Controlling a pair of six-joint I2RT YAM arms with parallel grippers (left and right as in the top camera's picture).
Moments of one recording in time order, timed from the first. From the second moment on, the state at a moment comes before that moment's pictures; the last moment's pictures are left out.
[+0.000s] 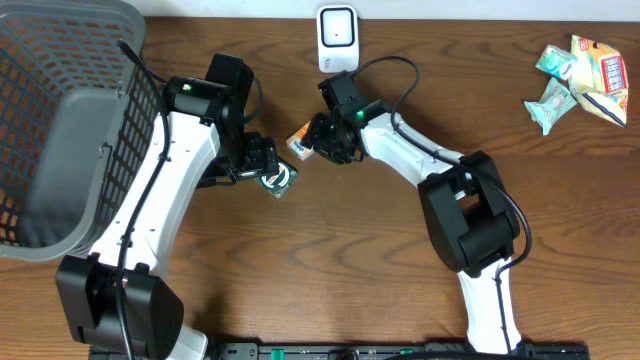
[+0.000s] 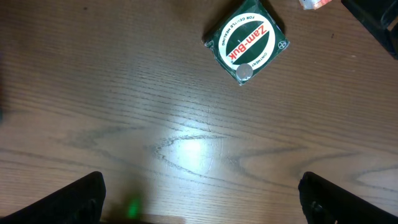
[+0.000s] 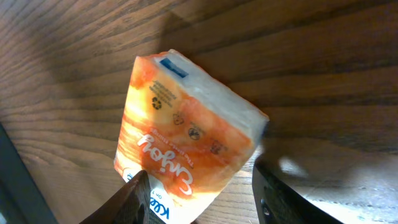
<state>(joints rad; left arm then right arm) -0.24 1.69 1.54 -1.37 0.05 -0.40 0.54 2.24 1.62 -0.49 -0.29 0.95</state>
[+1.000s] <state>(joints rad) -0.24 1.69 1.54 -1.37 0.05 -0.40 0.53 2.24 1.60 -0.48 -0.32 0.85</state>
